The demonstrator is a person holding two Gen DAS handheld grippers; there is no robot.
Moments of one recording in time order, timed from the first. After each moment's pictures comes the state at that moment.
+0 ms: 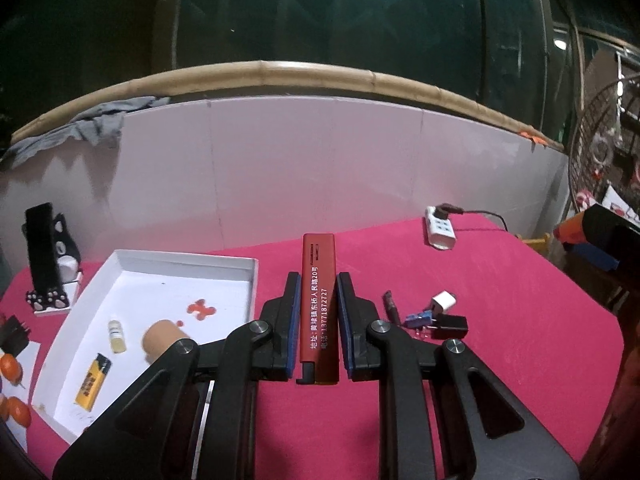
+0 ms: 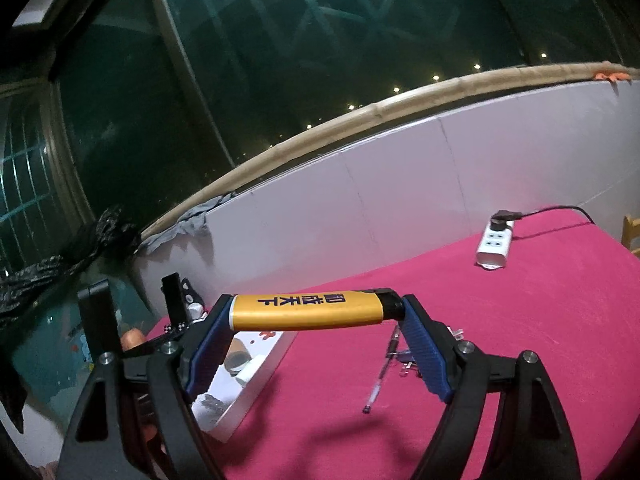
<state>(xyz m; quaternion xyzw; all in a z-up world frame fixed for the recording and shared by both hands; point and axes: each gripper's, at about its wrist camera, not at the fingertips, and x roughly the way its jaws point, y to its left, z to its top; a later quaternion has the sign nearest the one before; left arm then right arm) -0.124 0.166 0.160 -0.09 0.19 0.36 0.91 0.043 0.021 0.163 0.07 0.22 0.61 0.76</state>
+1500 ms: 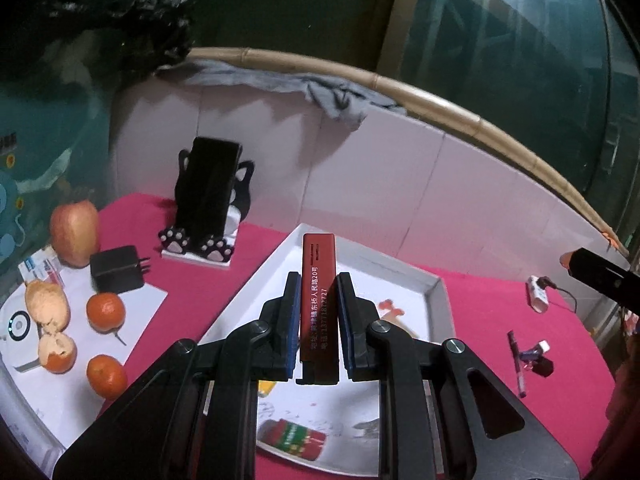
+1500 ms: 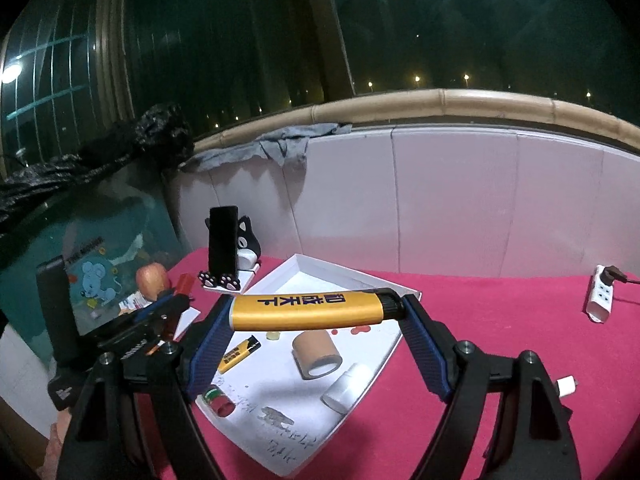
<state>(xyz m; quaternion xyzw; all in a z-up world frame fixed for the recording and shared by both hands) -0.330 0.264 0.134 -0.21 0.11 0.50 0.84 -0.082 0.176 0.175 -0.10 0.21 0.67 0.70</state>
